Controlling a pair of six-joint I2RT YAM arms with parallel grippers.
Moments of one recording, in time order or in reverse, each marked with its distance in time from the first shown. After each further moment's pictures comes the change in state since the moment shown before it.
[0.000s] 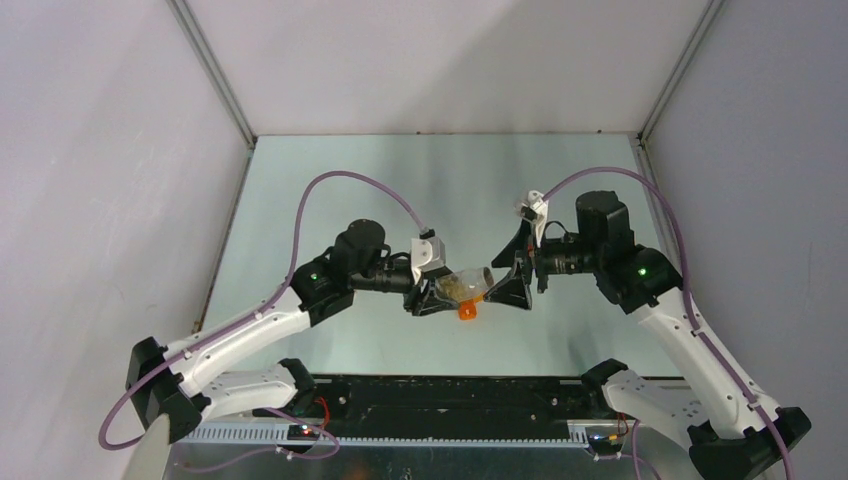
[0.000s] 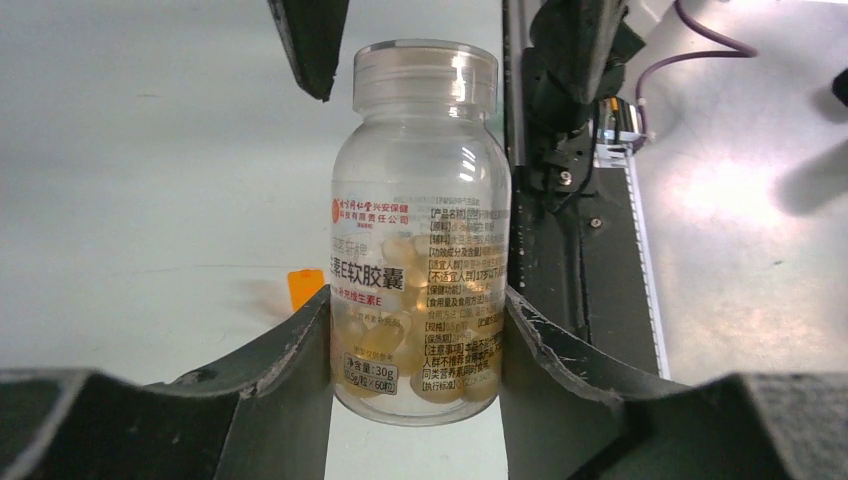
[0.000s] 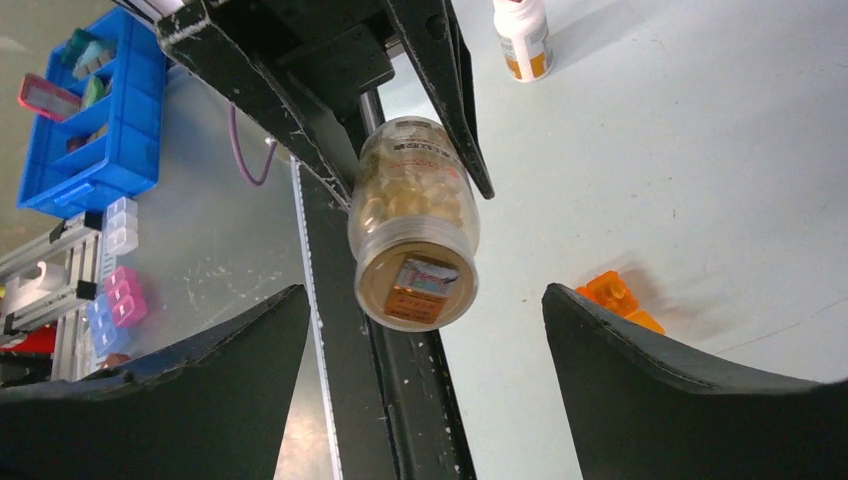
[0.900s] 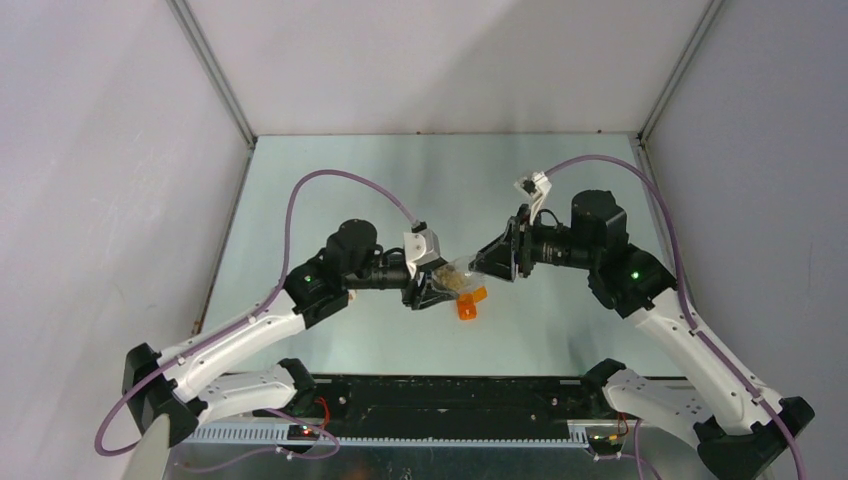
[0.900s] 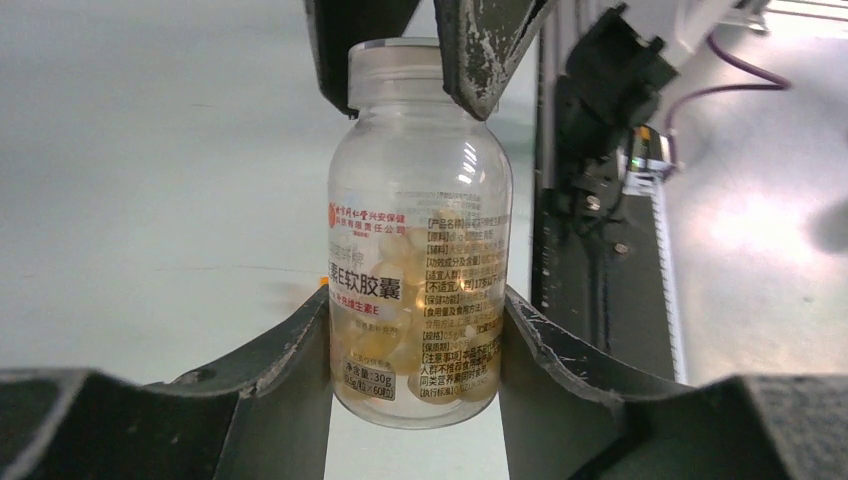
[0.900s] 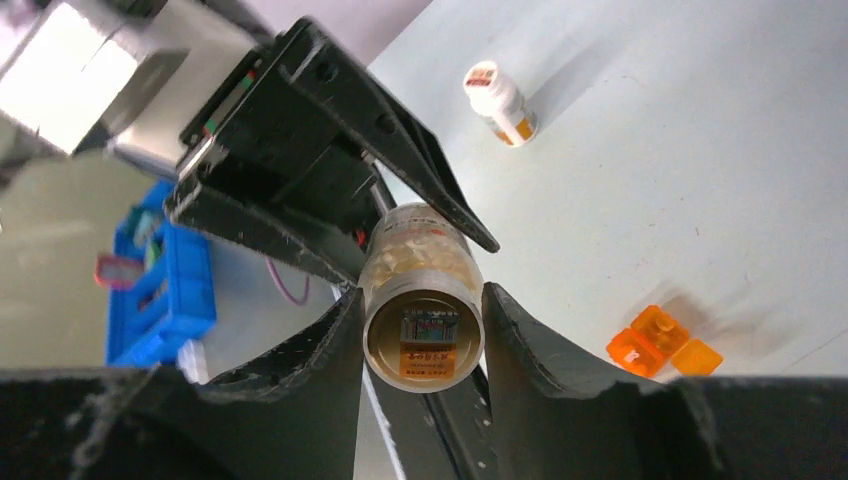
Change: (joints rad) left arm 0.006 -0.027 -0.005 0.023 -0.031 -0.027; right arm 0.091 0.007 -0.008 0.203 0.194 0.359
